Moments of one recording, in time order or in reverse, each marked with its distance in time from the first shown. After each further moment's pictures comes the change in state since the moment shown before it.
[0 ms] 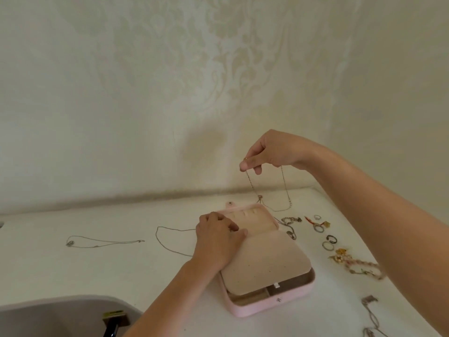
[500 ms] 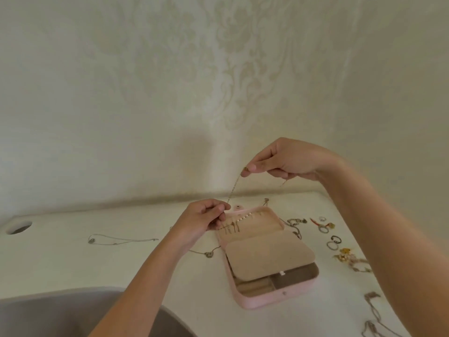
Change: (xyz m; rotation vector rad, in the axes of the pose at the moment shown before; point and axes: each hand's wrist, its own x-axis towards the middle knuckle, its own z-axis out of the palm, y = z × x) left_hand -0.006 -0.025 -0.069 -0.963 -0.158 -0.017; right_hand -0.041 -0.017 0.002 0.199 -0.099 -0.061
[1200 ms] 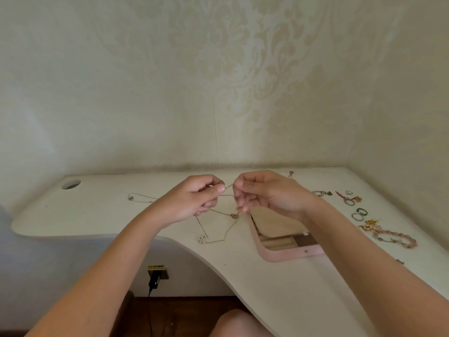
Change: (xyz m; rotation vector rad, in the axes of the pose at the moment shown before) left_hand -0.081 0.034 -0.046 0.348 -0.149 0.026; right_hand -0.008 0.028 0.131 0.525 -0.228 -0.190
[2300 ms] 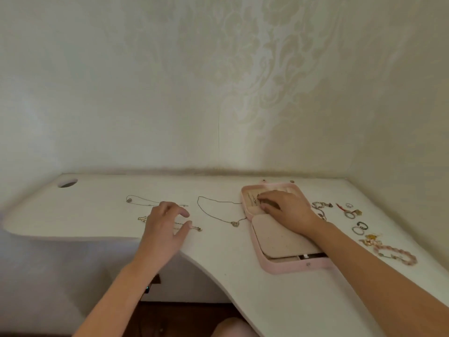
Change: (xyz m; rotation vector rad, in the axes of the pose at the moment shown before) left_hand -0.016 -0.117 0.000 0.643 0.618 0.046; right_hand 0.005 0.067 -0.049 -1.050 0.340 0.096
